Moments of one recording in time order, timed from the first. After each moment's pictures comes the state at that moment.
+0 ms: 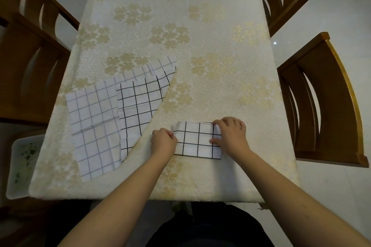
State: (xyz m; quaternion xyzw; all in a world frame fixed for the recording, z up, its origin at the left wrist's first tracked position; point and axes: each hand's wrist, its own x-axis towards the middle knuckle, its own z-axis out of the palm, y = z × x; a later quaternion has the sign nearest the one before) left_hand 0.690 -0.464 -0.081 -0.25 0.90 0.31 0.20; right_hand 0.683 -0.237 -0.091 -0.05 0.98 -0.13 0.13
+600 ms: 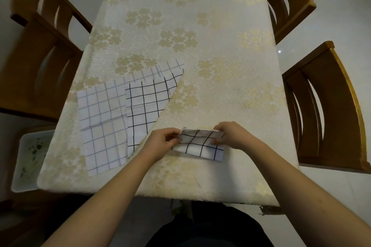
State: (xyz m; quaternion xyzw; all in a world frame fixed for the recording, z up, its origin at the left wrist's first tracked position) left_hand 0.706 -0.505 -0.044 -0.09 0.84 0.50 0.21; right_hand 0.655 -0.246 -0.045 -0.11 0.91 -0.23 0.33
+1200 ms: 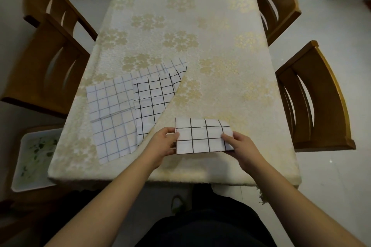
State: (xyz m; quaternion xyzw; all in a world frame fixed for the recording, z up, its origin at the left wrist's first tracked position) left_hand 0.760 -0.512 -0.014 -0.25 0.66 0.66 0.25; right_hand 0.770 -0.267 -0.018 0.27 0.63 -0.70 0.21
